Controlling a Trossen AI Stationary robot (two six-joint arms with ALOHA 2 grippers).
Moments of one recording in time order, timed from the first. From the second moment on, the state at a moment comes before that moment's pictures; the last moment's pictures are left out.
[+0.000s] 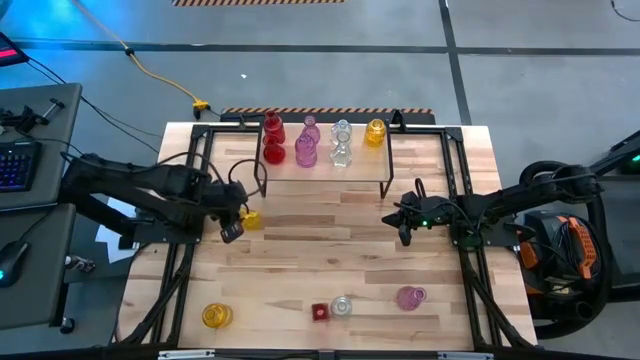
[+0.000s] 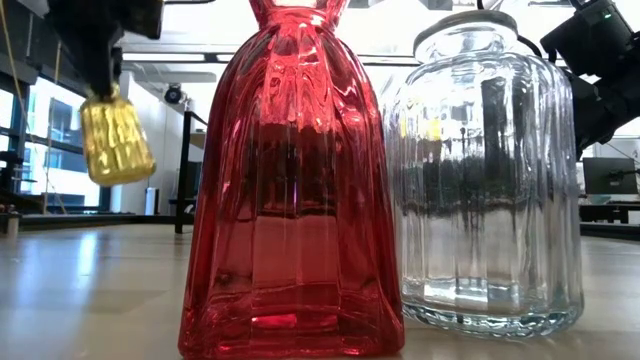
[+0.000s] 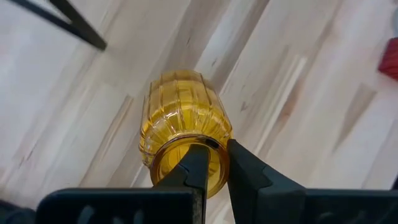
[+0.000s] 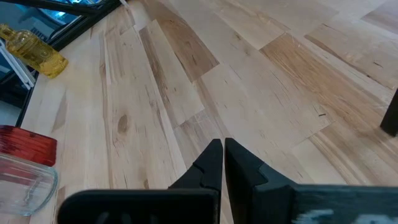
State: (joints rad) left arm -0.14 1.01 0.94 -1.13 -0.06 -0.64; right arm 0.09 0.91 0.13 0.26 0.14 0.62
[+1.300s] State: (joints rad) left arm -0.15 1.06 1.07 -0.97 0.02 -0.73; right arm 0.09 0.91 0.13 0.34 0.14 0.62
